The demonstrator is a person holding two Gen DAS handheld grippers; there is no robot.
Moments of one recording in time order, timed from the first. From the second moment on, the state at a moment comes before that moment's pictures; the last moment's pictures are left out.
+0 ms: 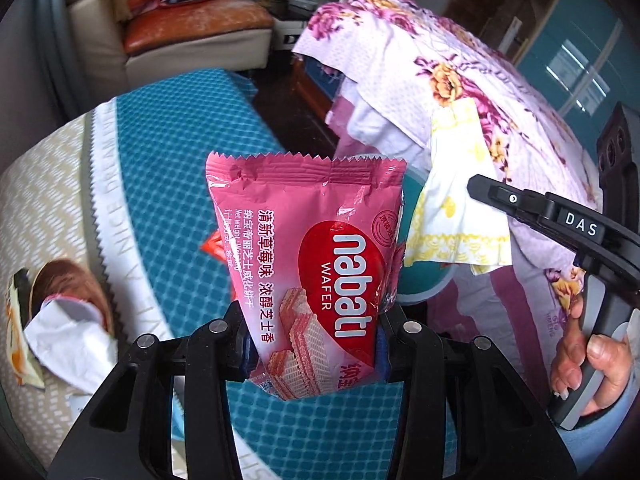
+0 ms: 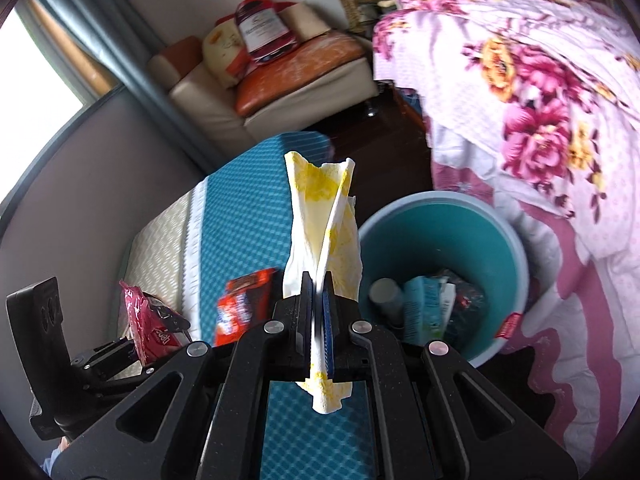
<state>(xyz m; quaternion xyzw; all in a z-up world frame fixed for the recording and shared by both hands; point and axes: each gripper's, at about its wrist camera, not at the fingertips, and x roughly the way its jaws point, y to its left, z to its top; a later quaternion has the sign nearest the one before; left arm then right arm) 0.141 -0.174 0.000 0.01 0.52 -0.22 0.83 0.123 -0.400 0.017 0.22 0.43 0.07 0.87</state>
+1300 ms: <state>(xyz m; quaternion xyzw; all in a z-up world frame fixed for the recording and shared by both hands) 0.185 -0.265 -0.040 0.03 0.54 -0.25 0.80 0.133 -0.483 -0.024 0.24 0.46 -0.01 0.86</state>
